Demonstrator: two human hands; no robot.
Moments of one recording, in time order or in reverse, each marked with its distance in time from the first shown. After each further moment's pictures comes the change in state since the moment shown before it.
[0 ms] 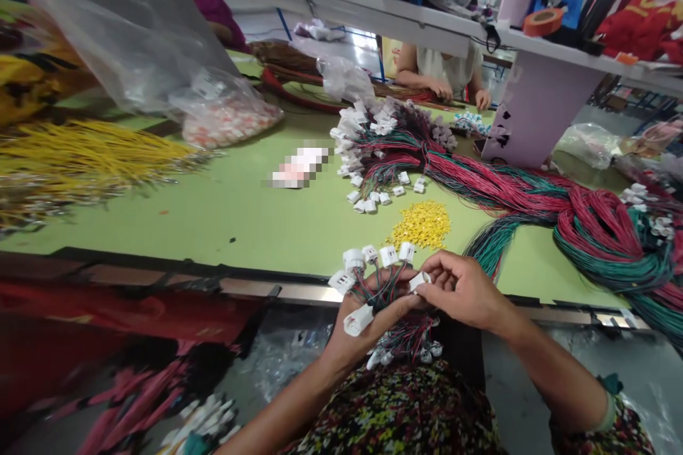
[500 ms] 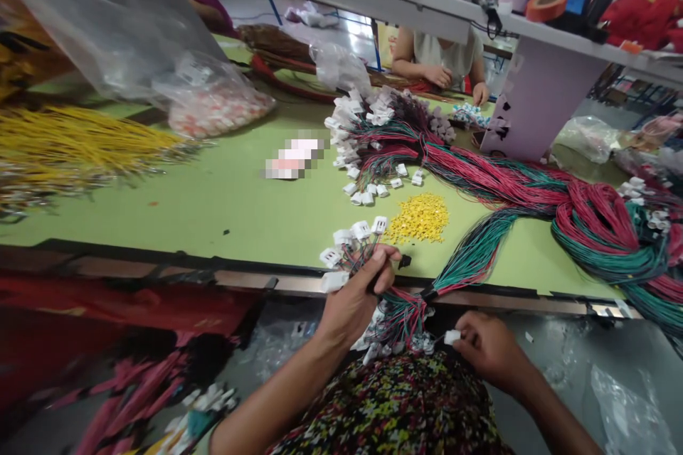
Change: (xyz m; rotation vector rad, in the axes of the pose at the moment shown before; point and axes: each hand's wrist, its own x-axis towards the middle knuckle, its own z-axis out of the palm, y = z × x) left_hand 0.020 0.011 0.002 -0.441 0.182 -0.132; right_hand -0.094 0.078 0.006 -0.345 -0.099 0.274
